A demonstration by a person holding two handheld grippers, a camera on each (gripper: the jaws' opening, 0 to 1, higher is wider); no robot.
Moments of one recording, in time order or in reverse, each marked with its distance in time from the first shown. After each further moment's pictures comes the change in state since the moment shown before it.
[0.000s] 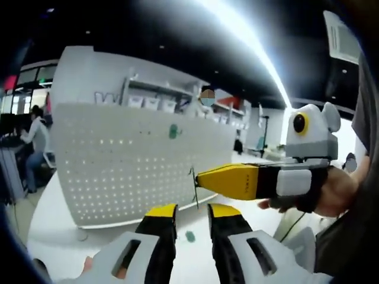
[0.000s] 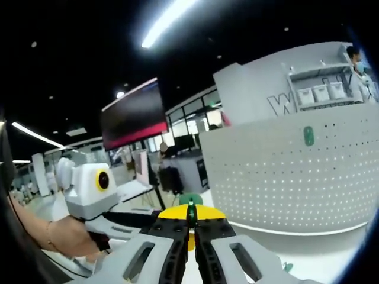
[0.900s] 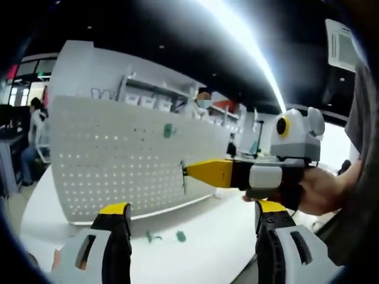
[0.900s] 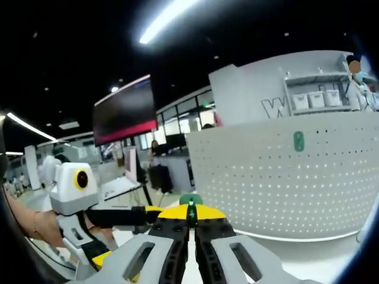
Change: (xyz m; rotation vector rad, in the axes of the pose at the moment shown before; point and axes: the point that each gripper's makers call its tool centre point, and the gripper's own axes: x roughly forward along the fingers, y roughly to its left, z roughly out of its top) left arm -0.003 -0.010 -0.002 -0.042 -0.017 -0.058; right arm 0.004 -0.027 0.000 -0.051 0.005 -0.066
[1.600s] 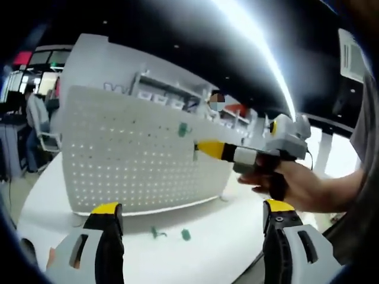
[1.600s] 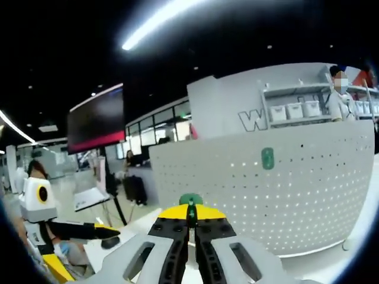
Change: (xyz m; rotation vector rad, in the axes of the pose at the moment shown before) left arm -0.008 0.022 -0.003 -0.078 -0.005 0.071; right arm 0.018 -0.081 0.031 -0.013 -0.098 -0.201
